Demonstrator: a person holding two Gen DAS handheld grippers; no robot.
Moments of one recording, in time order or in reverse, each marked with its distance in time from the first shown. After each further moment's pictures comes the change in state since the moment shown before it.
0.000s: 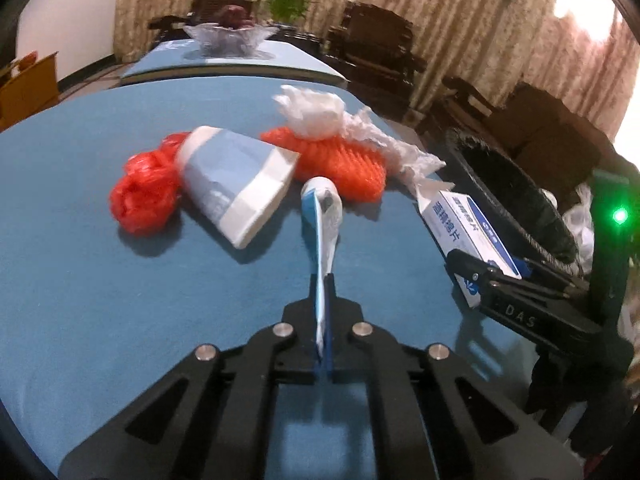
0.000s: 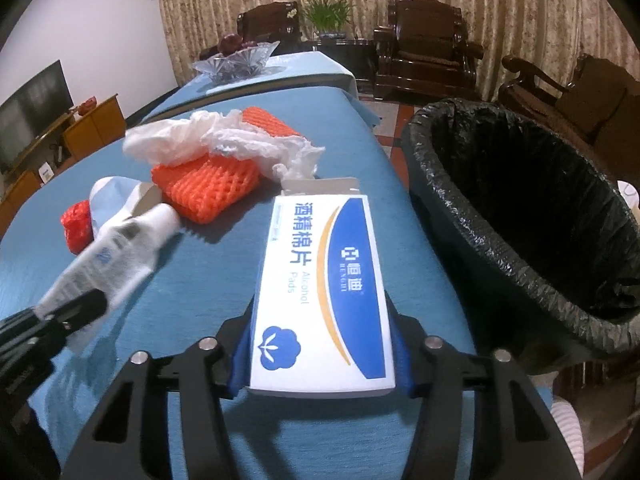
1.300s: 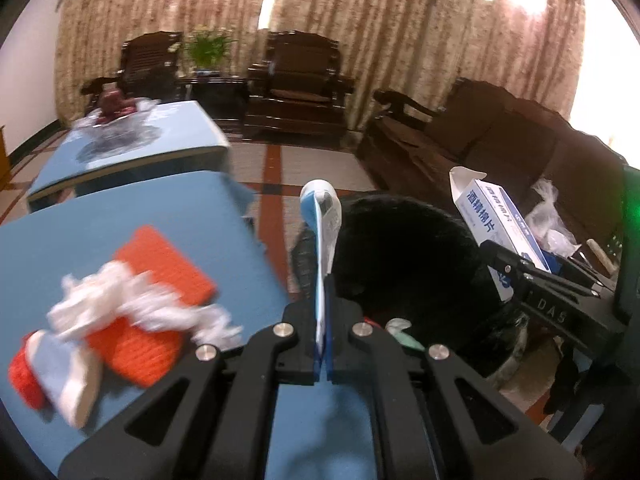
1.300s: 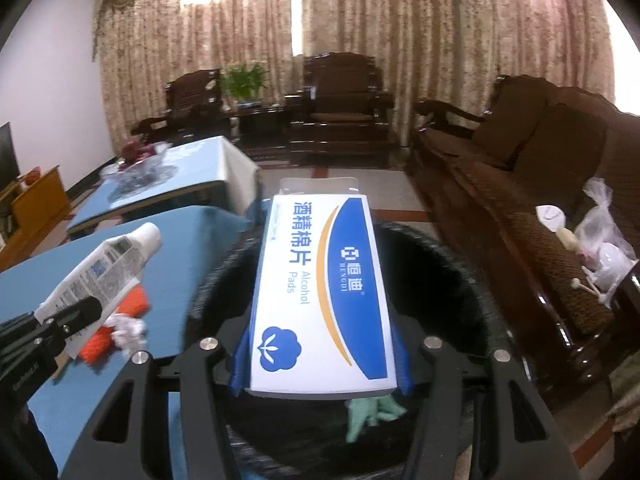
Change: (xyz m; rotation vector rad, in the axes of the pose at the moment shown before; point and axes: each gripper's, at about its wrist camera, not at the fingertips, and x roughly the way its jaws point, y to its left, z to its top) left arm 0.054 -0.185 0.115 0.212 -0.100 -0.144; right arm -0.084 -0.184 0.086 0.147 -0.224 -0.228
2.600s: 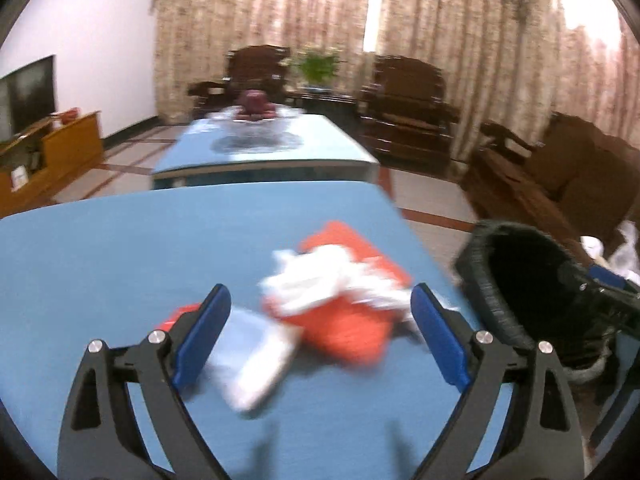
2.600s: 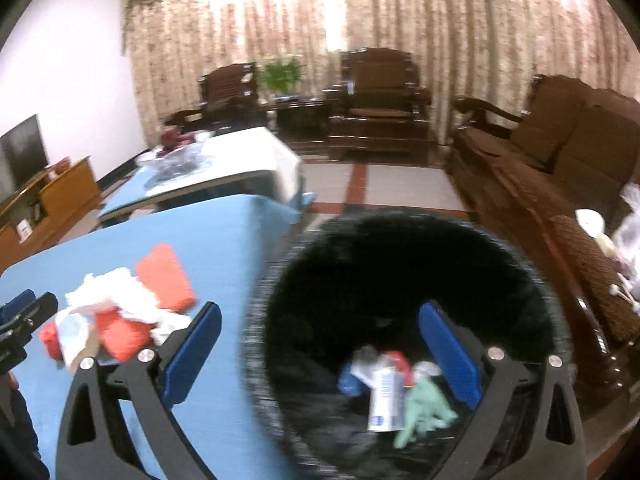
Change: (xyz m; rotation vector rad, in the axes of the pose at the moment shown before) left arm -0.092 0.133 -0.037 -0.144 -0.095 0.399; right arm 0.009 0.092 -0.009 -0.070 0.025 0.193
